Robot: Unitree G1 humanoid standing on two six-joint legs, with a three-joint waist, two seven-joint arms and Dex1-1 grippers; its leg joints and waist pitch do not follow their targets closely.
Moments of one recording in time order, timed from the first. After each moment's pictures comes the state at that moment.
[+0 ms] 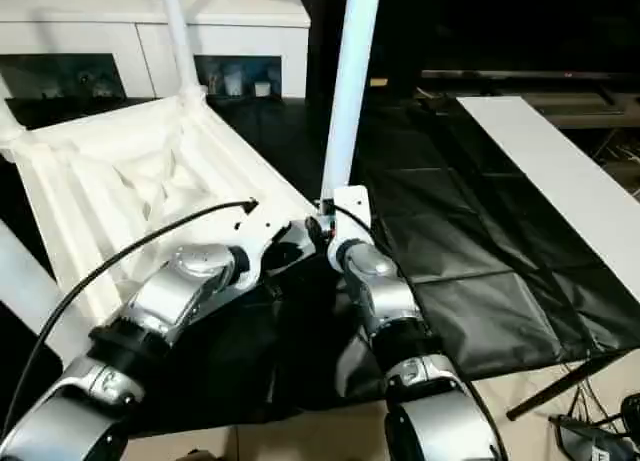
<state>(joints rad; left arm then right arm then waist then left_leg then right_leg) -0.62 0.15 -0.29 0.53 0.04 0.39 -0.57 -0.63 0.00 0.05 0.78 0.07 0.14 0.16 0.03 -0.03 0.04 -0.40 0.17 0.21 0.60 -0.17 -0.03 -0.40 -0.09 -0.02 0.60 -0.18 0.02</state>
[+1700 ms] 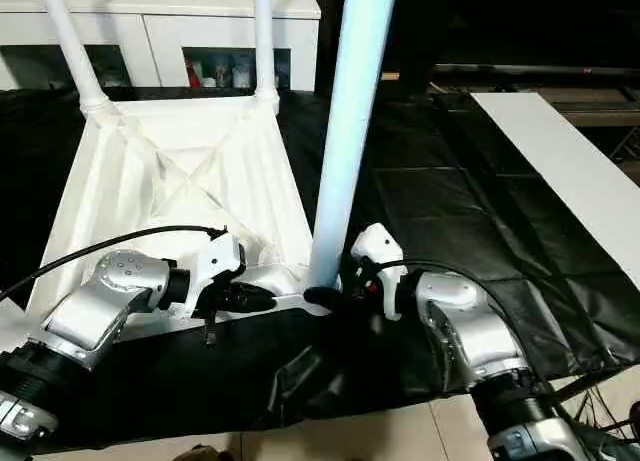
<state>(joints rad) -0.46 0.43 -0.35 0.28 -0.07 0.29 -1.10 -0.36 -0.38 0.21 0.33 0.20 0.19 0.96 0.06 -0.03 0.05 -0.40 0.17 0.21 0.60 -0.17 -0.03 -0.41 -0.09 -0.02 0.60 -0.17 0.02</state>
